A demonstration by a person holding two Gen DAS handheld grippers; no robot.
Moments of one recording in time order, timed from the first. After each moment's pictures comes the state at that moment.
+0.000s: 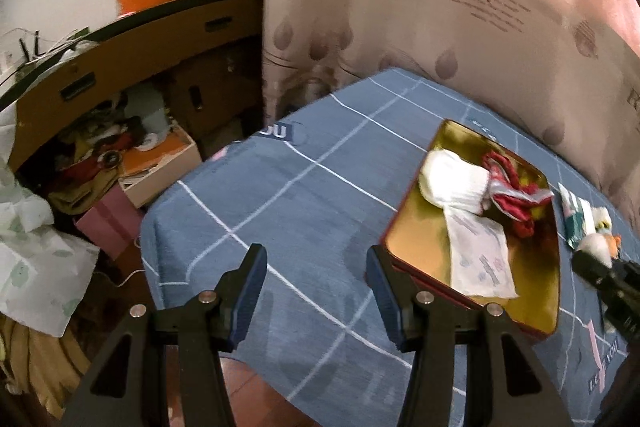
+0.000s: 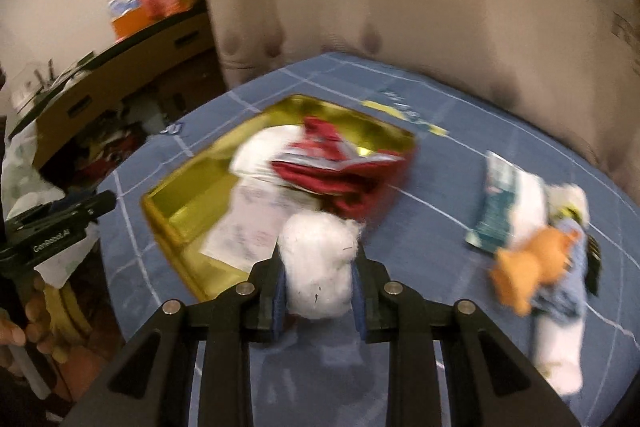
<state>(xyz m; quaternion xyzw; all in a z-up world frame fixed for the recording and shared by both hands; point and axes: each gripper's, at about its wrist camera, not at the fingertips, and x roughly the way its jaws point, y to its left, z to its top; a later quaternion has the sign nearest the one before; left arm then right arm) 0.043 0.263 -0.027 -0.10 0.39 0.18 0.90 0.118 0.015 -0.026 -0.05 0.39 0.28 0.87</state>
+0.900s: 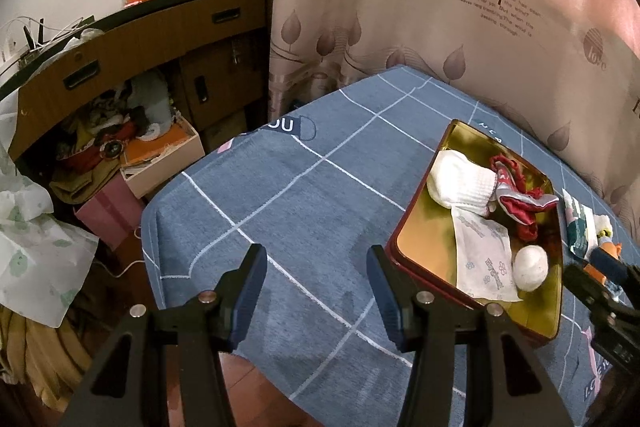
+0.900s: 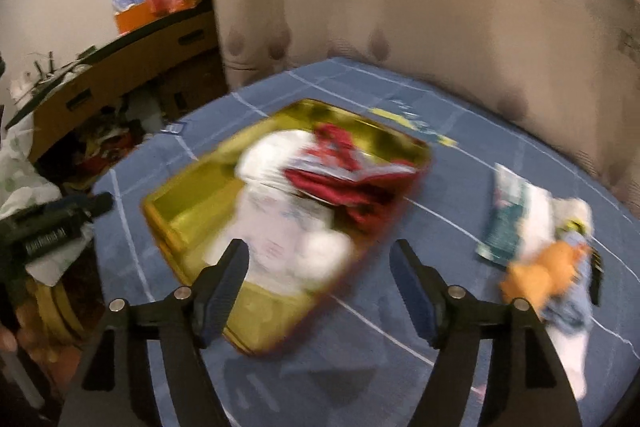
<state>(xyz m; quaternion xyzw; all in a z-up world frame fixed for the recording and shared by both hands) 0.042 0.275 -0.029 -0.12 0.40 0.19 0.89 0.115 0.013 -0.029 -0.06 0.38 0.26 0.88</state>
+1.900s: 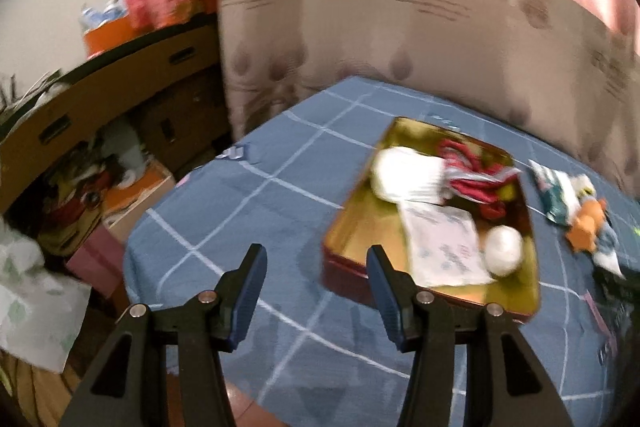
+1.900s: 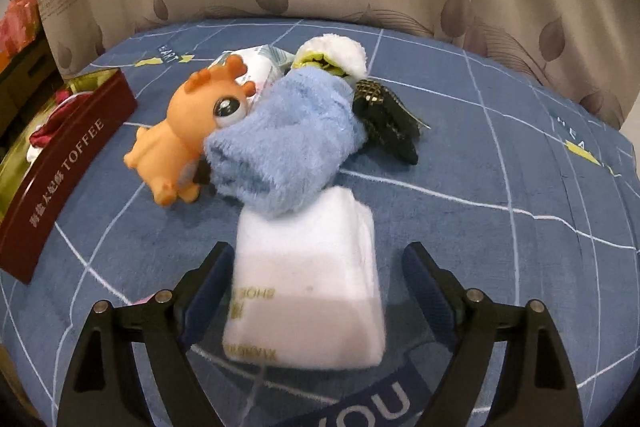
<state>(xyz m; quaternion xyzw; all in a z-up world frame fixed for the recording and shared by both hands) 0.042 0.235 -0.027 -0.05 0.37 0.14 0.92 0.147 -0.186 -0.111 0.00 0.46 0.05 0.89</state>
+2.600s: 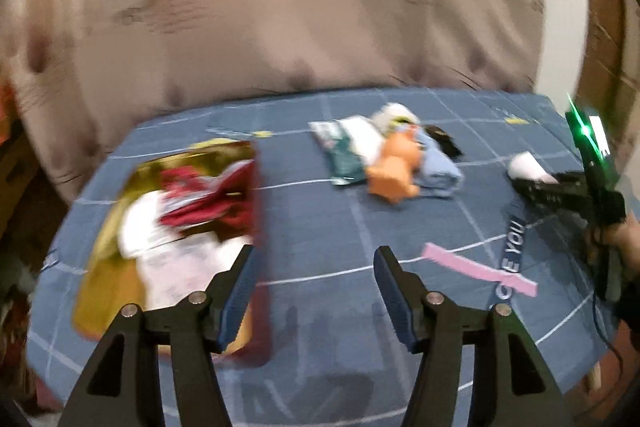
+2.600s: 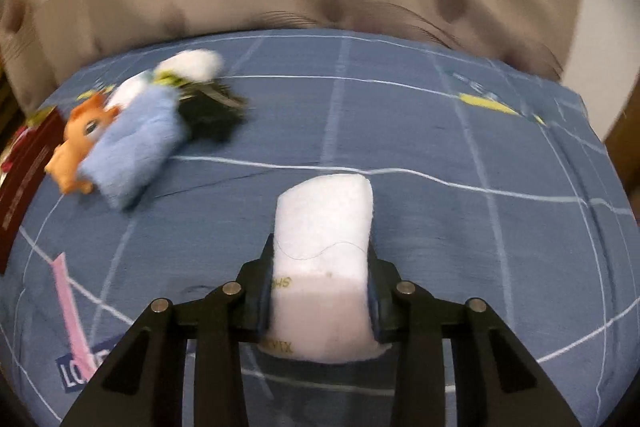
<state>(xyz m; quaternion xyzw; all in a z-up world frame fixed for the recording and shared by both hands) 0.069 0.050 -0.023 0.09 0.36 -0.14 0.92 0.118 -0.308 -0.109 0.04 0.45 -0.03 0.89</state>
